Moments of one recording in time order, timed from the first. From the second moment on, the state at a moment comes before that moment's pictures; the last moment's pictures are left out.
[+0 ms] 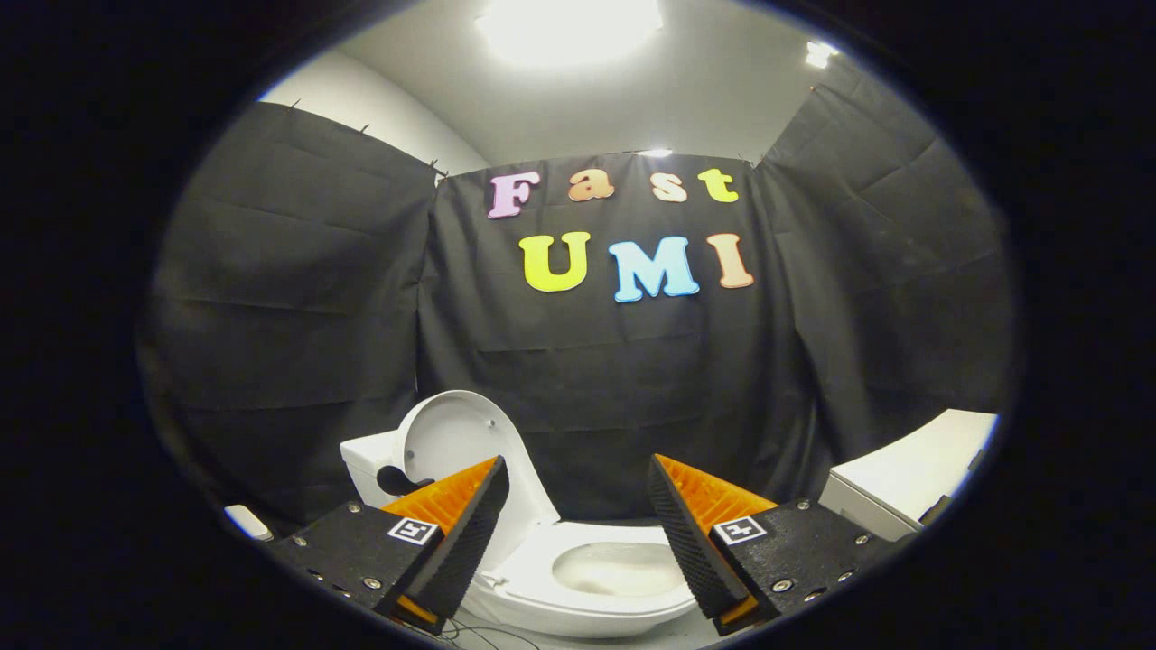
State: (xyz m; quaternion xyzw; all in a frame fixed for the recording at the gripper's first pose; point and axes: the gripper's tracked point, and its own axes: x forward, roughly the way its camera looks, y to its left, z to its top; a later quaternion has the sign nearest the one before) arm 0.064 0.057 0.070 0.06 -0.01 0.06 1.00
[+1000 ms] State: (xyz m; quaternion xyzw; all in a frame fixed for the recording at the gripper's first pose) arm 0.001 -0.001 0.007 0.04 0.02 0.02 1.00
